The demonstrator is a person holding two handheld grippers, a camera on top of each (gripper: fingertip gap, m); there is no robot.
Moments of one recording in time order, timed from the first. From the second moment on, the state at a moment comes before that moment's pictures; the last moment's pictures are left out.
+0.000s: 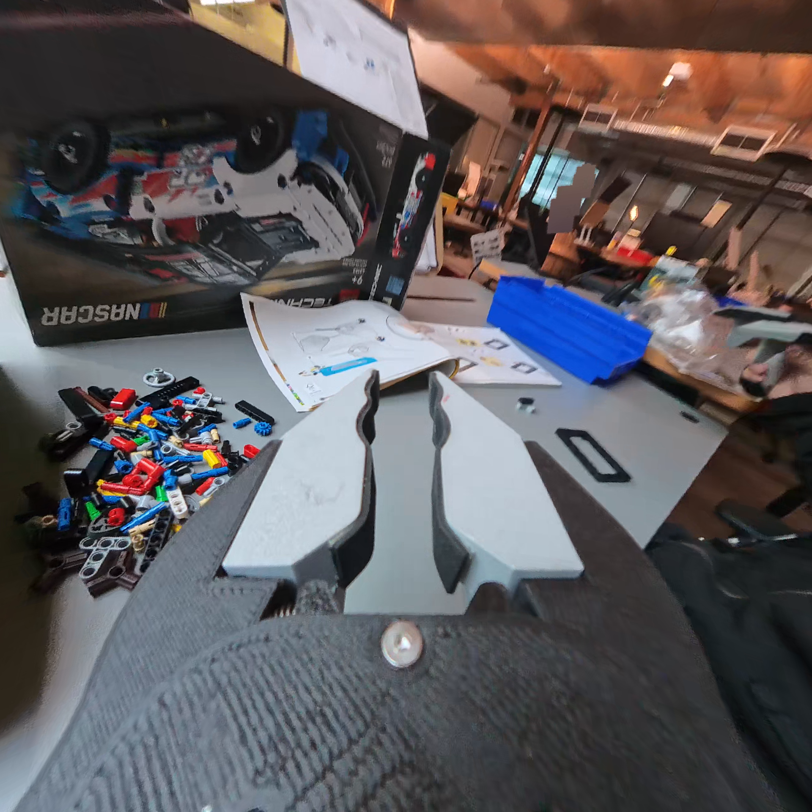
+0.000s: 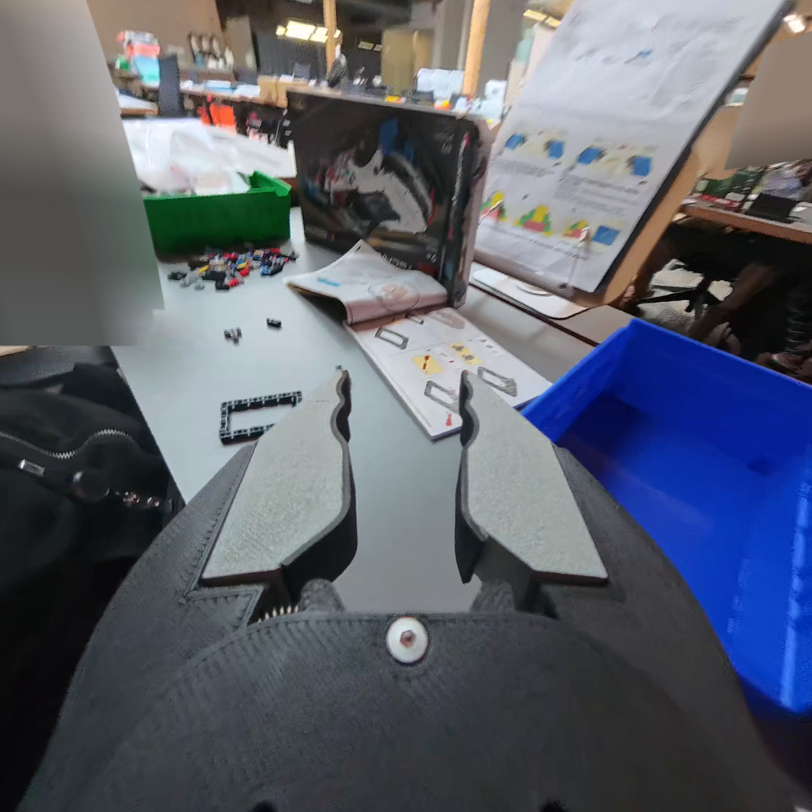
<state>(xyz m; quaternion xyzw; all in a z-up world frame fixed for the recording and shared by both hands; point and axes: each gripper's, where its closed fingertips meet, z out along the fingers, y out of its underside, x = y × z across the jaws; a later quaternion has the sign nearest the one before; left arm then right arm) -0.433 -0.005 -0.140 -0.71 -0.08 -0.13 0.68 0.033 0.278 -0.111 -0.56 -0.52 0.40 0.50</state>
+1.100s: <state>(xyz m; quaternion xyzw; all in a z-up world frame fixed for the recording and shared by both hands) -0.325 0.144 -0.294 -0.91 0.18 -0.09 0.37 -0.050 0.239 -0.237 -0.55 -0.61 0.38 0.42</state>
